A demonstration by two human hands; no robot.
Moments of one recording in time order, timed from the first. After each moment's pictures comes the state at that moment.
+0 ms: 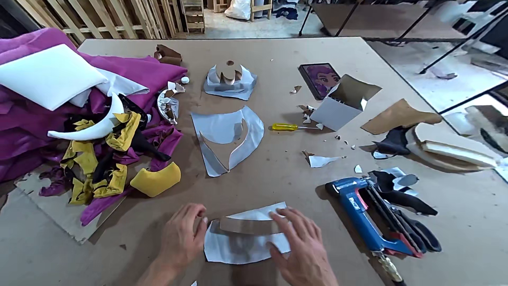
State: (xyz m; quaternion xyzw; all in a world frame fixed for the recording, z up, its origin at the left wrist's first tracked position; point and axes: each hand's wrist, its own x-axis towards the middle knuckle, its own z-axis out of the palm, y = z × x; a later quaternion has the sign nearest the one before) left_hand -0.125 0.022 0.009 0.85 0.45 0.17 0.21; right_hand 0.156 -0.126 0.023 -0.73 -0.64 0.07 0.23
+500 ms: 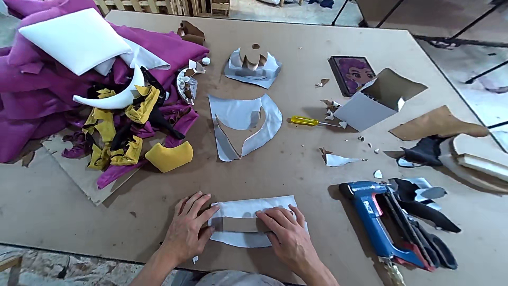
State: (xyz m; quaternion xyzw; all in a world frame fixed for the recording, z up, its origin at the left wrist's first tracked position) left_hand -0.156 -0.020 -0.045 0.89 0.41 0.13 0.14; right_hand 0.162 -0.118 -0.030 -0.62 -0.75 0.08 0.21
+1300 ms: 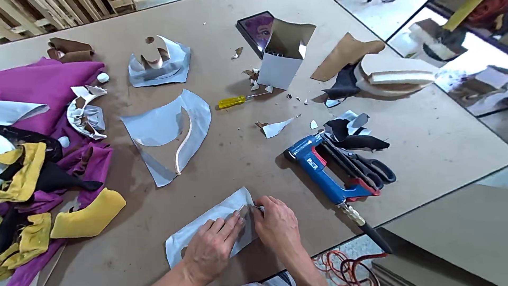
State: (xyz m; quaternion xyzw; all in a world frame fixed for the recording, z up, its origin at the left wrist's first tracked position) left_hand -0.004 -0.021 -0.035 0.99 0.08 0.12 0.07; right_hand 0.185 -0.114 0.008 -0.88 -0.35 0.30 0.13
